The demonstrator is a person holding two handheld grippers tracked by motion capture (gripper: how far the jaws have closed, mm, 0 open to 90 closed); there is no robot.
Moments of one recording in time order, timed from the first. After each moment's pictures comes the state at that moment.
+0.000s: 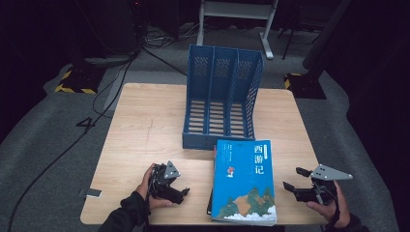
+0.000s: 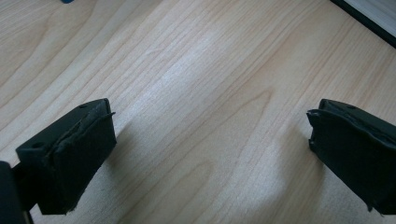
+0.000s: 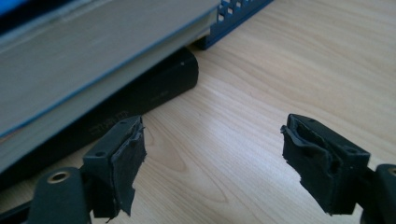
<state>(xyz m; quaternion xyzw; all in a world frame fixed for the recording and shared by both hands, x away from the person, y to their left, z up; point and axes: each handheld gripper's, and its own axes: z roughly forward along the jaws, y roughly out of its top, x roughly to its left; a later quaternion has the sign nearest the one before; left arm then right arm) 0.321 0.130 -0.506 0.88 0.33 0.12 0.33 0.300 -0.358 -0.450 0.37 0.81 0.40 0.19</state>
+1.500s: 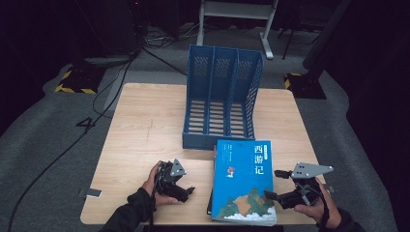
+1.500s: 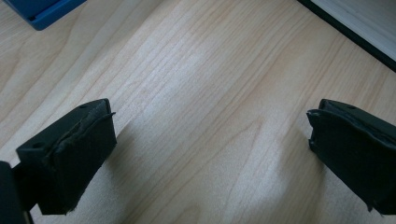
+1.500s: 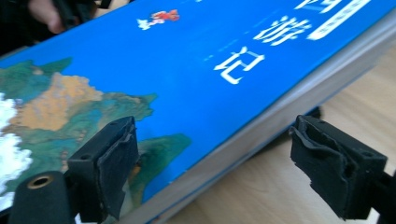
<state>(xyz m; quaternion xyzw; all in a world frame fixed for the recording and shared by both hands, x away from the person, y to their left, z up) 0.330 0.115 -0.506 0.88 0.31 0.11 0.34 0.293 -0.292 -0.414 0.30 0.85 0.42 0.08</state>
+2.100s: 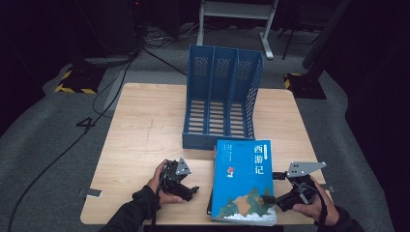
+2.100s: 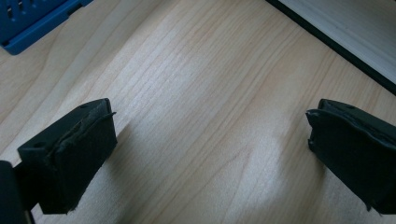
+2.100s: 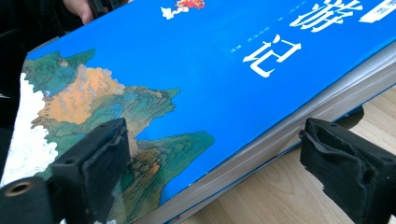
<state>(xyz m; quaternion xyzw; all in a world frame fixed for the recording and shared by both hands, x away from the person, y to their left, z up) 0.336 0.102 -0.506 0.89 0.29 0.10 0.34 0.299 -0.286 -0.416 0.28 0.87 0.41 0.03</state>
